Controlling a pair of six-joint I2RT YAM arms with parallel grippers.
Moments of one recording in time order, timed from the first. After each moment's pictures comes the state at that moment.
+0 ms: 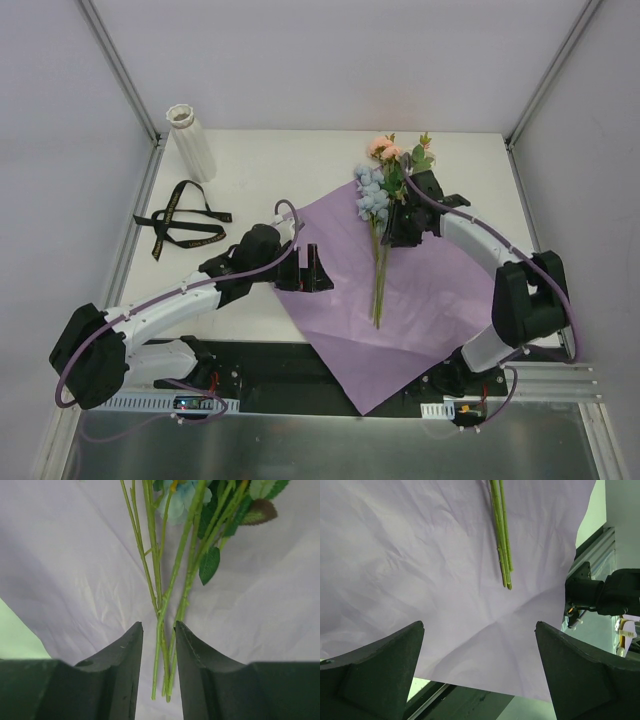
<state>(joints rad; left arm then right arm) -0.74 1.14 0.65 -0.14 0.34 -0.73 0.37 1.54 1.11 -0.63 -0.13 0.49</state>
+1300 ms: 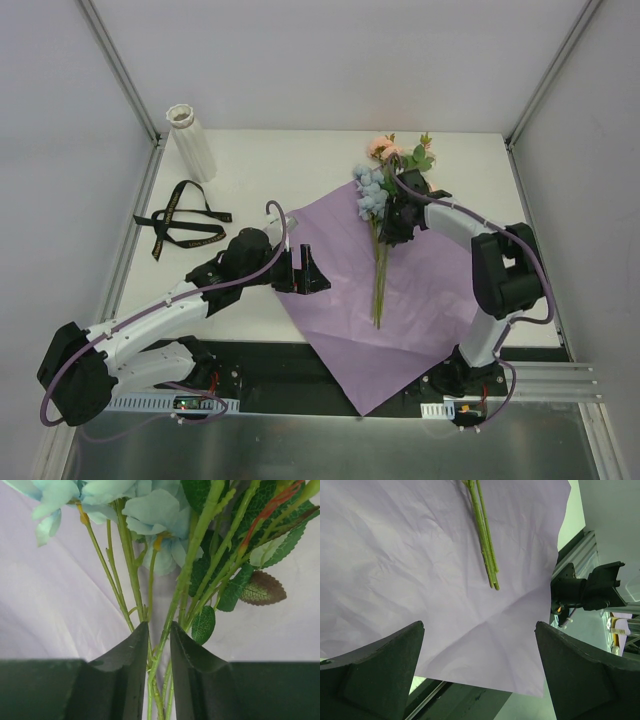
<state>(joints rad) -0.74 1.02 0.61 -0.13 0.34 -0.73 0.37 1.78 1.18 -0.51 -0.10 0.48</state>
